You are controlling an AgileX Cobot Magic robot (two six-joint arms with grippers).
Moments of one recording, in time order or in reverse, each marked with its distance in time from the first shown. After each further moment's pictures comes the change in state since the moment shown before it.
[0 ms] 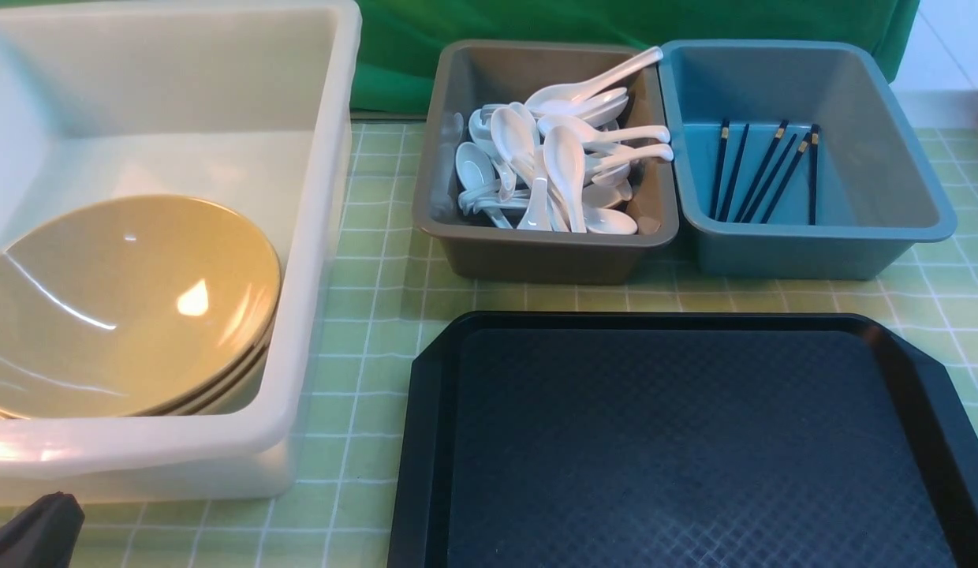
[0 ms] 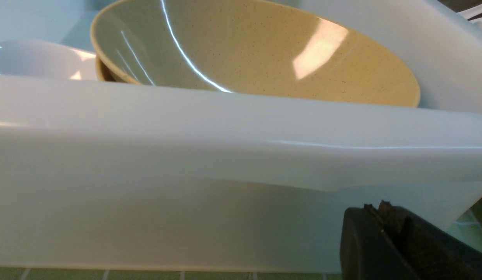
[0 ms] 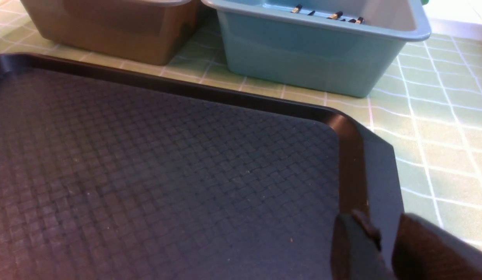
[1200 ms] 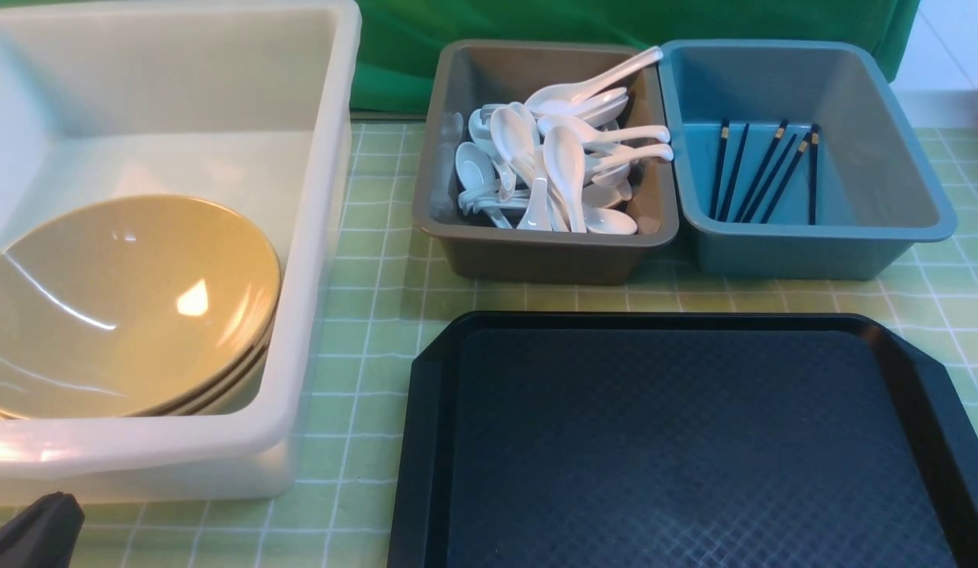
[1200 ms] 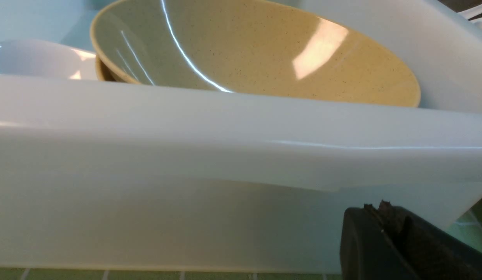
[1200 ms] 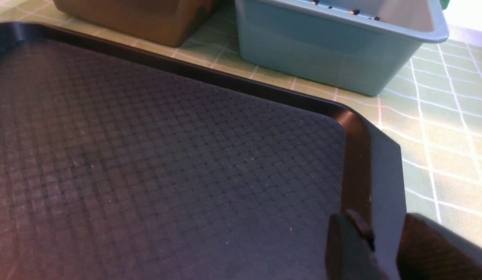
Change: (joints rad) right arm 0.217 0.000 -0.002 -0.407 -0.041 0.365; left arm 0.000 0.000 0.000 0.000 0.000 -0.001
